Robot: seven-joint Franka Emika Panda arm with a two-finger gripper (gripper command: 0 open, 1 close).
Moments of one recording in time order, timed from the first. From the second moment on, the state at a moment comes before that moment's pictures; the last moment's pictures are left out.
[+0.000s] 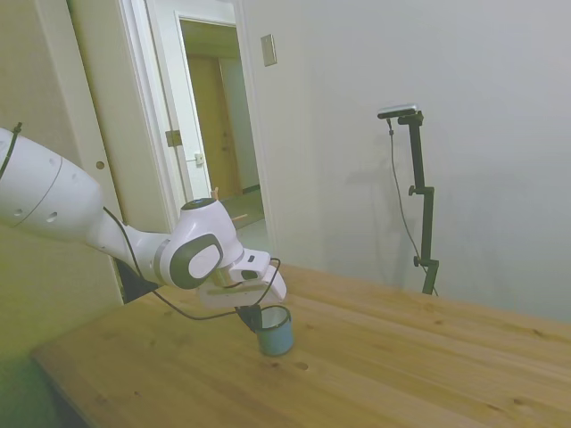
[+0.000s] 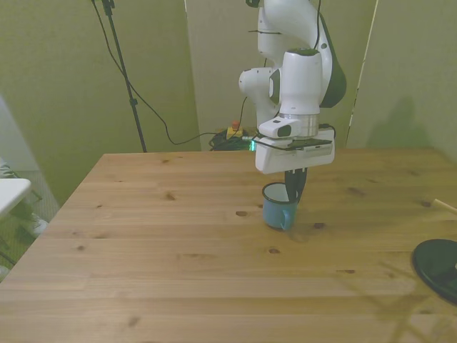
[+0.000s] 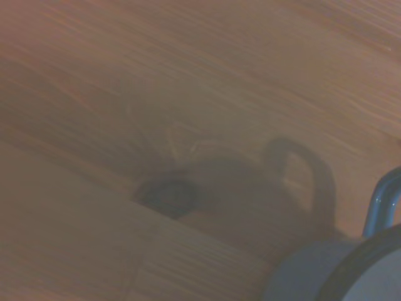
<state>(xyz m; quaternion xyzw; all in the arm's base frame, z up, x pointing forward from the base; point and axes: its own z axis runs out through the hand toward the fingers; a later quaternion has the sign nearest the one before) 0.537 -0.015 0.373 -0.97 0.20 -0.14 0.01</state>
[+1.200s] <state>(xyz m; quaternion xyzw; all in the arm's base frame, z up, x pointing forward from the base) 0.520 -0.015 0.454 -0.96 0.20 -0.21 0.04</state>
